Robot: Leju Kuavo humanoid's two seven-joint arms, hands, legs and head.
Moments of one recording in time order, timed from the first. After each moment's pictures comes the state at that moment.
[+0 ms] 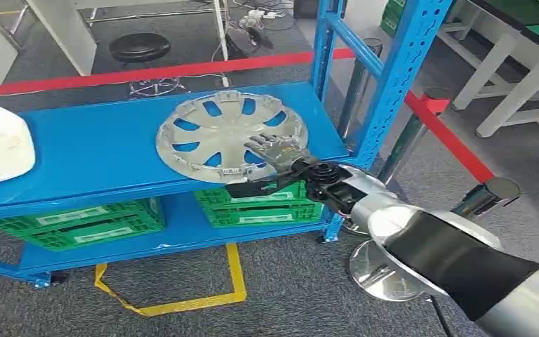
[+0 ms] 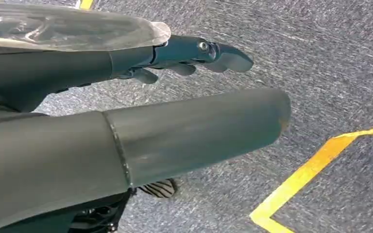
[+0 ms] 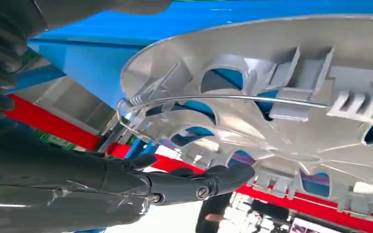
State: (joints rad) left arm -0.36 0.12 1.33 -0.19 -0.84 0.10 -0.06; right arm -0.95 0.00 0.78 -0.42 1.14 -0.15 -0.15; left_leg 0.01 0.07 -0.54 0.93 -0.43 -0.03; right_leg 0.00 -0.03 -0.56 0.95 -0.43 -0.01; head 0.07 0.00
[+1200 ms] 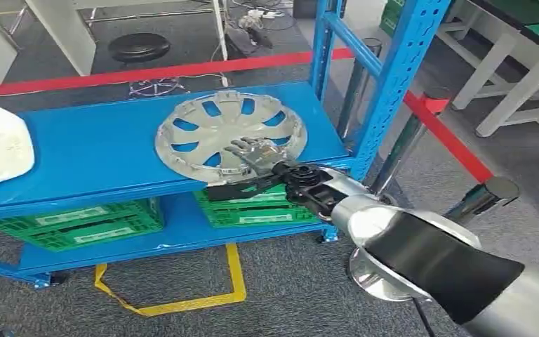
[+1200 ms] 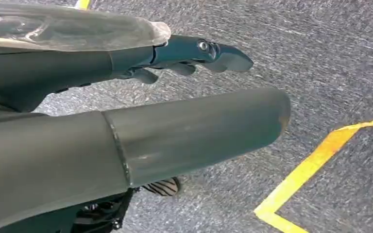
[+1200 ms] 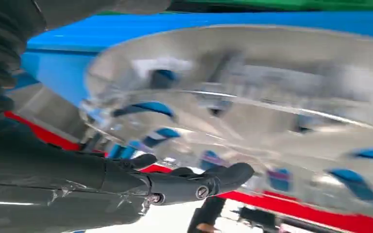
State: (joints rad) left arm -0.37 0.11 1.33 -0.19 -0.87 0.10 -0.05; right arm -0.97 0.11 0.76 -0.35 1.12 -0.14 -0.15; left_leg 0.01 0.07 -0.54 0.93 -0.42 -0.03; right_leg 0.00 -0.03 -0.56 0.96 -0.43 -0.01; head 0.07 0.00
